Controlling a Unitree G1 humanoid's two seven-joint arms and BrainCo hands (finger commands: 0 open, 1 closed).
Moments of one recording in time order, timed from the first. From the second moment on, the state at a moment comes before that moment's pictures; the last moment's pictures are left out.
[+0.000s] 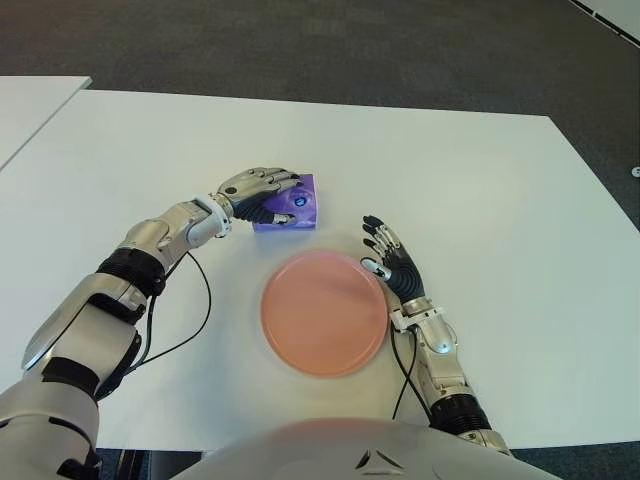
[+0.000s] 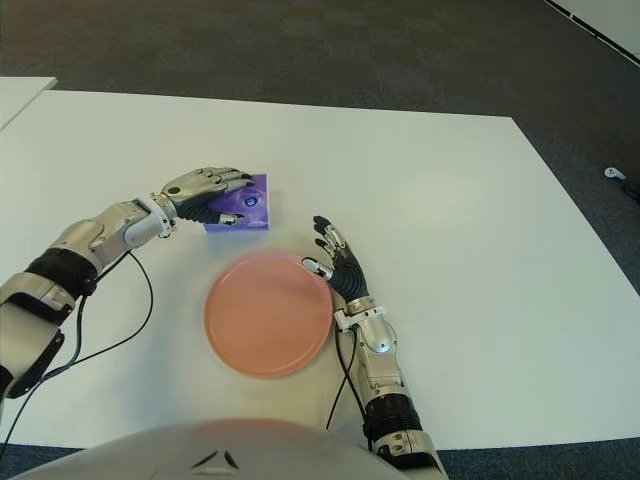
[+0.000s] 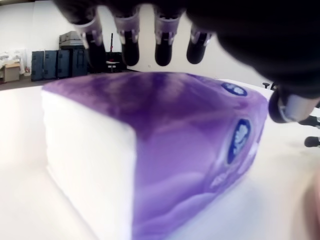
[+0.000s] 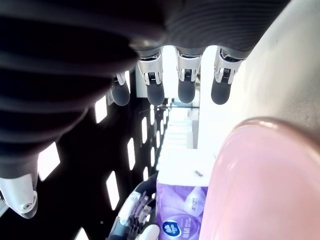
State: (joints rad) left arm -0.64 0.60 -0.50 0.73 0.76 -0.59 0.08; right arm 0.03 -0.06 0.08 0.40 0.04 -0.55 0.27
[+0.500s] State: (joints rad) left arm -0.60 0.61 -0.49 0.68 0.75 -0.59 0.02; right arm 0.05 -0.06 0.10 0.36 0.04 -0.50 0.28
